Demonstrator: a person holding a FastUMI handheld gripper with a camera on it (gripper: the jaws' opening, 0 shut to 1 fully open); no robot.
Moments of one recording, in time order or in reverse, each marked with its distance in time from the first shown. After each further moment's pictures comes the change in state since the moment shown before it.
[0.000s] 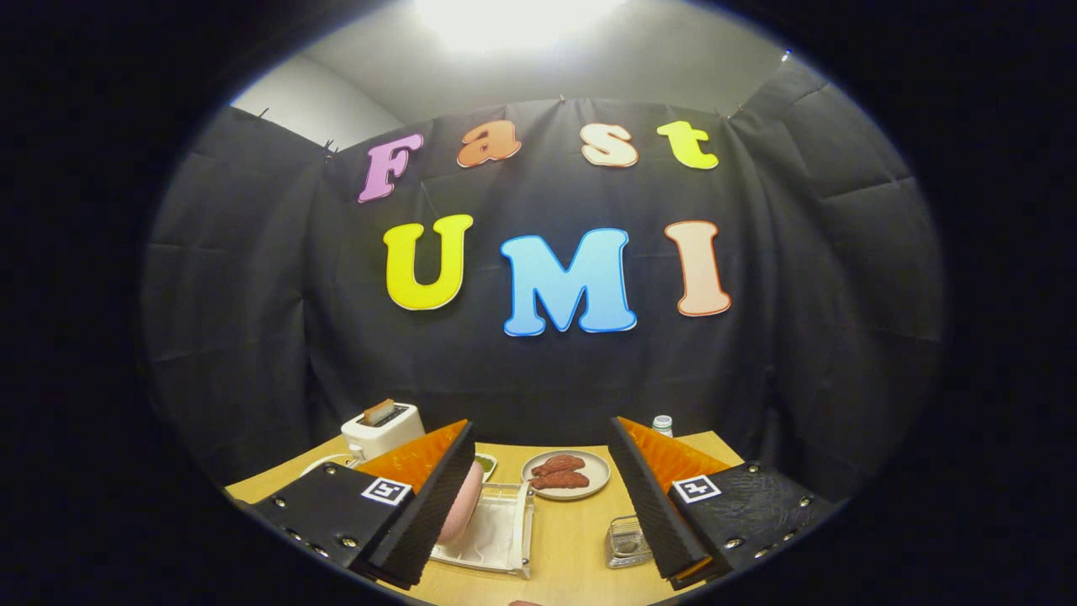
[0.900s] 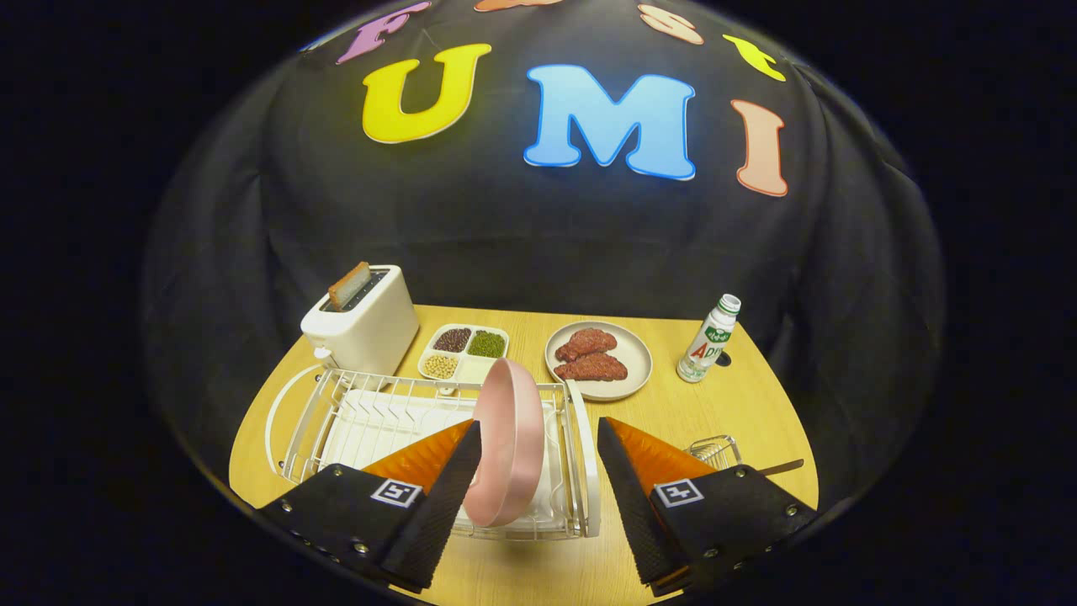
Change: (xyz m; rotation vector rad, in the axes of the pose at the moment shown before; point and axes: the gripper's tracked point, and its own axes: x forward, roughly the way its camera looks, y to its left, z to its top) arm 0.099 0.077 -0.127 -0.049 0.588 -0.120
